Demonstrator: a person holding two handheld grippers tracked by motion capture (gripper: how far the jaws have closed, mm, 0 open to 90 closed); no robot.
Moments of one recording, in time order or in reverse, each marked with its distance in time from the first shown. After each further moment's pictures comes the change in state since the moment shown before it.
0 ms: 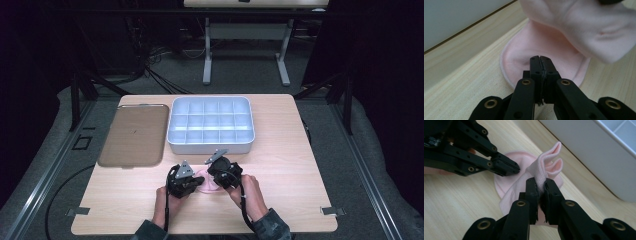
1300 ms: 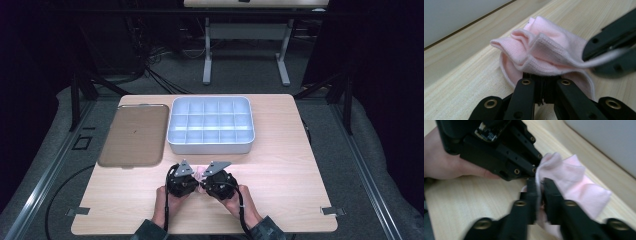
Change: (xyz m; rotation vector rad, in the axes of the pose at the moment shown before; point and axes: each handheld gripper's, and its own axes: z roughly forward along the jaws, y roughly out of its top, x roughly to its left) left arm 0.003 0.000 0.001 -0.005 -0.019 -0.027; right arm 0.016 -0.025 0.026 -0.196 0.238 -0.024
